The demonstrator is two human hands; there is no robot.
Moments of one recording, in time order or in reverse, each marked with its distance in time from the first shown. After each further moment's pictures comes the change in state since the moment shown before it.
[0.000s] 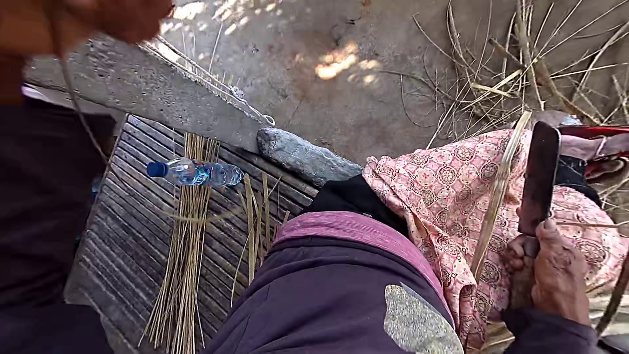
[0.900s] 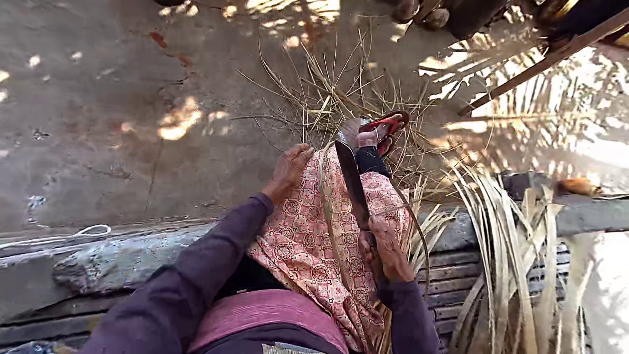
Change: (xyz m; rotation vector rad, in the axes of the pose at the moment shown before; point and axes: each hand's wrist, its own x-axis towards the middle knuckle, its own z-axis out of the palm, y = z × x) left_hand 0.222 0.077 0.442 -0.309 -0.251 0.069; right_hand -0.023 0.002 0.000 0.294 -0.046 0.016
